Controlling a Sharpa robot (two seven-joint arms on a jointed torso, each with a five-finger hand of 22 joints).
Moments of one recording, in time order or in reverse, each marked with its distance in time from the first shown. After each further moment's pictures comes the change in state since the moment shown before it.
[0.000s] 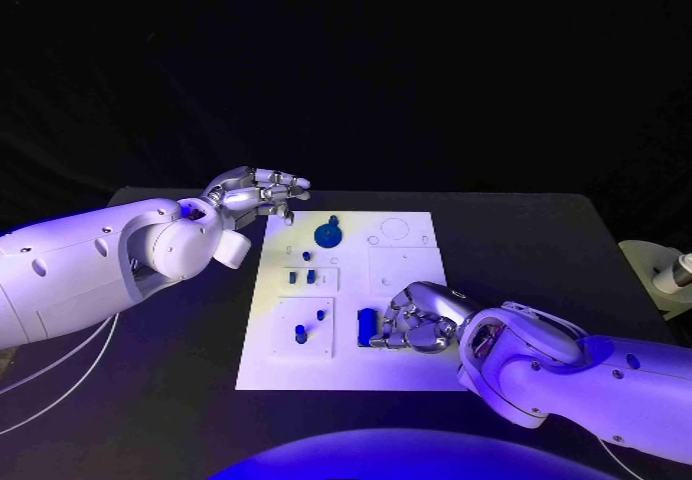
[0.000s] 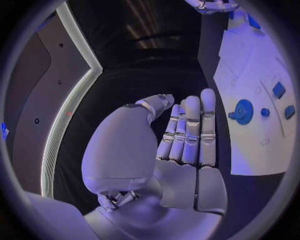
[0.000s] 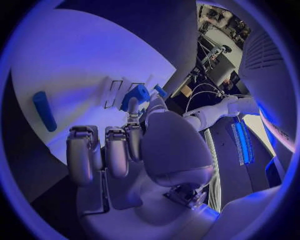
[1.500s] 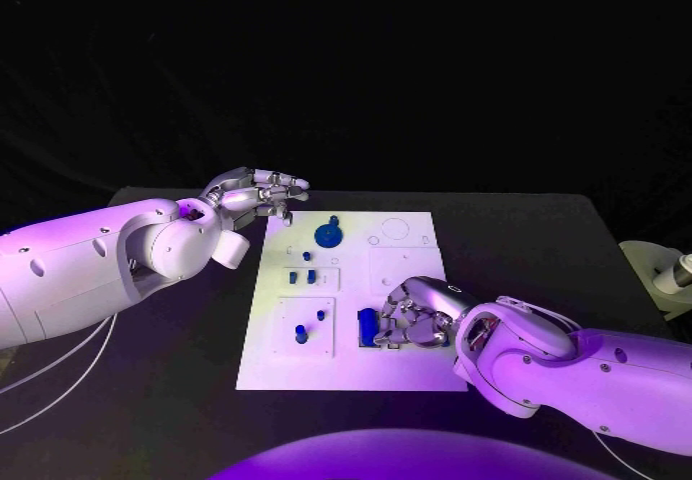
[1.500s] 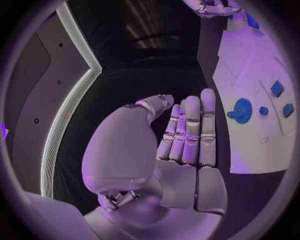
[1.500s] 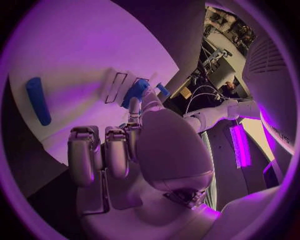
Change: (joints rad) left arm 0.000 -0.007 -0.001 0.001 0.000 0.003 -0.005; left_hand -0.004 0.004 0.000 0.006 0.000 0.000 0.000 0.000 0.000 -0.007 0.000 0.004 0.000 0.000 0.000 0.000 -0.001 0.000 0.000 0.000 -0.004 -0.002; right arm 0.005 0.028 0.000 -0.053 -0.032 0.007 0.026; right_hand 0.123 -0.041 0.102 -0.004 -0.143 0.014 -0.014 -0.008 -0.023 -0.001 -0.006 0.012 0.040 0.000 -0.007 0.008 0.000 0.000 0.000 -0.015 0.020 0.000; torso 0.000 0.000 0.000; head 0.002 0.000
